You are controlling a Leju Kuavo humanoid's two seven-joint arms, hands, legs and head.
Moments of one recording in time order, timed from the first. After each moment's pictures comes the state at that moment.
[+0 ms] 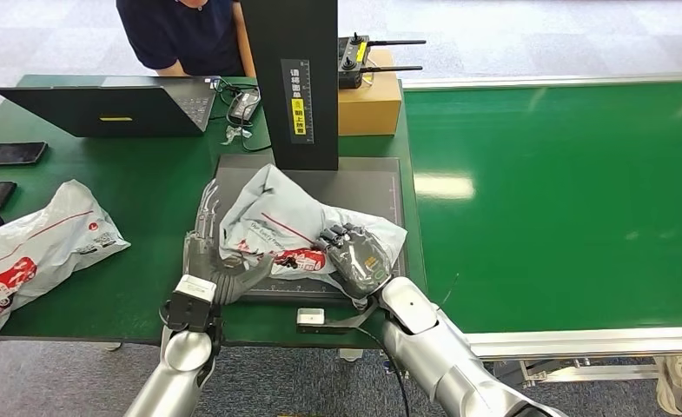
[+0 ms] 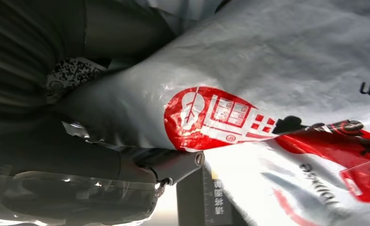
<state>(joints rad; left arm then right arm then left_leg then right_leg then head) -0.22 -0.11 -0.30 -1.08 -0.35 0.44 -0.70 -0.58 0.16 0.48 -0.67 1.31 -0.70 -0.43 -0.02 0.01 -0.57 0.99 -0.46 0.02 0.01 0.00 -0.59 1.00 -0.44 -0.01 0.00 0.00</state>
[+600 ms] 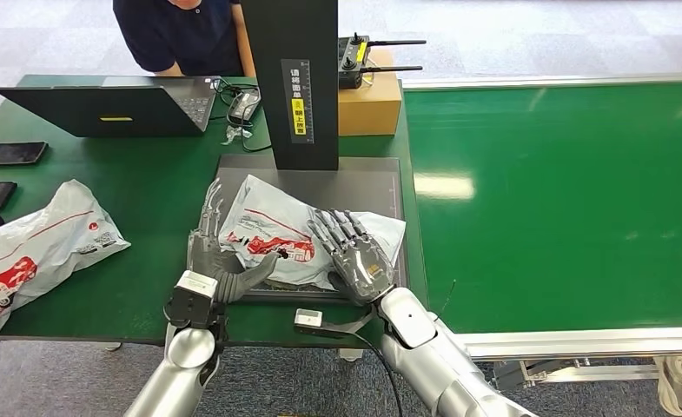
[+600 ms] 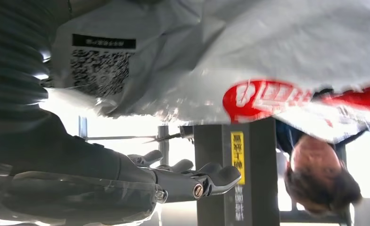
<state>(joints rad) -0.24 -0.10 -0.34 -1.05 -0.30 0.45 -0.70 -0.51 0.15 0.50 -0.76 1.37 -0.70 -0.30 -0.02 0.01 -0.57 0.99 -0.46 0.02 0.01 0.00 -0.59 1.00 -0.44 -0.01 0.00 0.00</state>
